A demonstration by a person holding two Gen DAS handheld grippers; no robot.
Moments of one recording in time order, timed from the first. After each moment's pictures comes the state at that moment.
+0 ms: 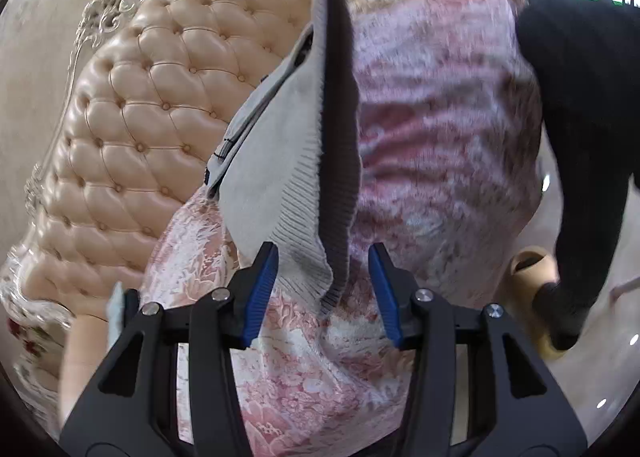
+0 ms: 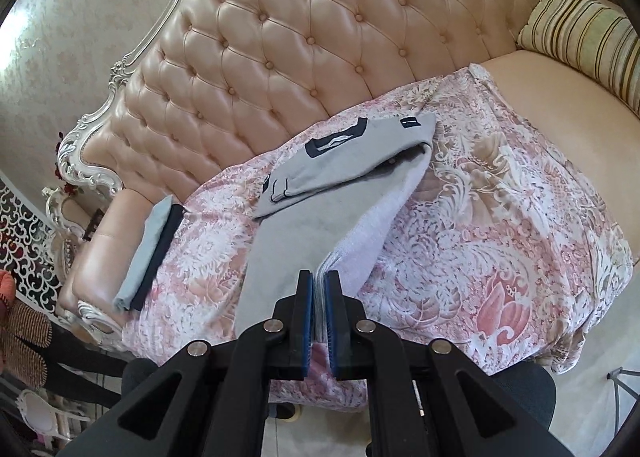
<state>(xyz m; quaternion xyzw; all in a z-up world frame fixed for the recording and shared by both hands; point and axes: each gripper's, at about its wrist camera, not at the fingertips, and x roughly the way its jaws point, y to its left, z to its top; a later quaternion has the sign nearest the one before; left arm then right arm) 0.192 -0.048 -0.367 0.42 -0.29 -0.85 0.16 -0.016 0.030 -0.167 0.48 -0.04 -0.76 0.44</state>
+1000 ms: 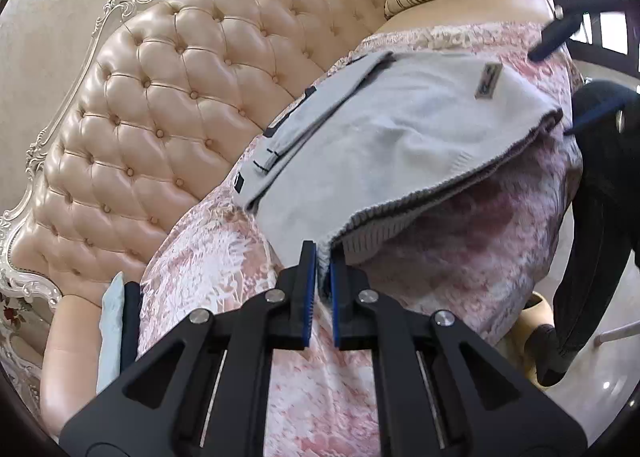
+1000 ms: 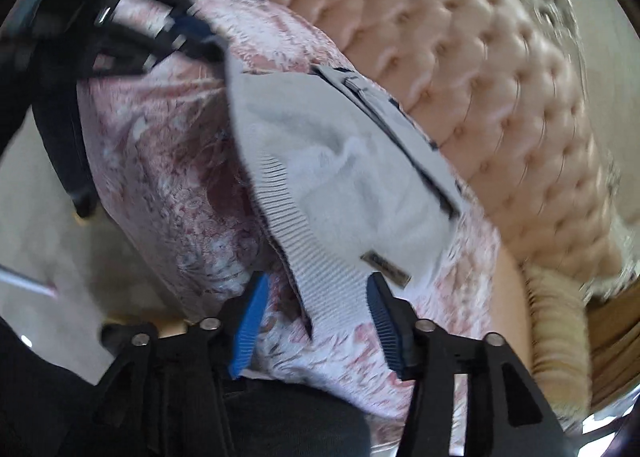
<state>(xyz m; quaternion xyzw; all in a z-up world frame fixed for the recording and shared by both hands) 0.176 -0.098 -0.297 0.39 -0.21 -0.88 0.17 0.120 0.014 -0.275 0.18 0.52 -0.69 0.47</state>
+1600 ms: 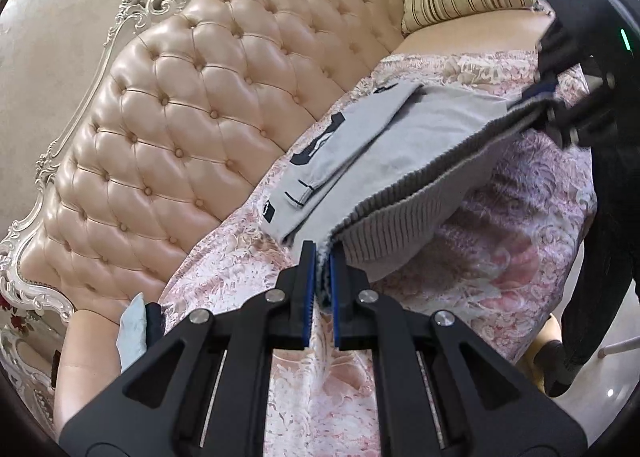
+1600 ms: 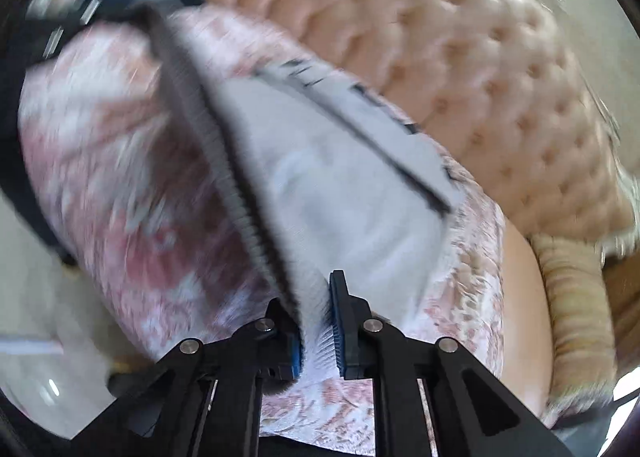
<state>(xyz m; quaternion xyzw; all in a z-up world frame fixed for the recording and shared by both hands) 0.166 -0.115 -0.253 0.37 -0.22 -0.89 0.18 0.042 -0.017 -0.246 0.26 0.41 -0.75 0.44</state>
